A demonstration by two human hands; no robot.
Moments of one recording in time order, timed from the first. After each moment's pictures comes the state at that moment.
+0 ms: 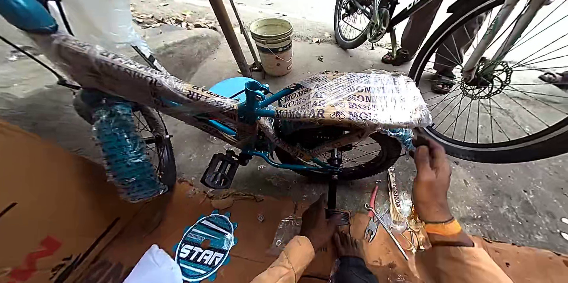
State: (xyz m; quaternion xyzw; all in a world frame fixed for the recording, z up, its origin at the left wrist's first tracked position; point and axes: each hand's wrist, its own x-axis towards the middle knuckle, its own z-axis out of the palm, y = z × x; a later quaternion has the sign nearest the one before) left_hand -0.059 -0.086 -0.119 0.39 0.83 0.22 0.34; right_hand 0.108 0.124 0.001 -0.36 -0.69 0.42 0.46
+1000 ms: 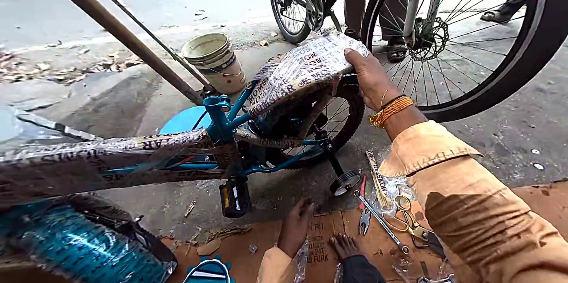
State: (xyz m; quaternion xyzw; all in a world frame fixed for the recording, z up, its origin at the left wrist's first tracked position) left_hand -0.092 -0.058 -0.115 0.37 0.76 0.37 0.39; right_hand 0.025 0.273 0.099 -0.36 -0.50 0.66 0.42
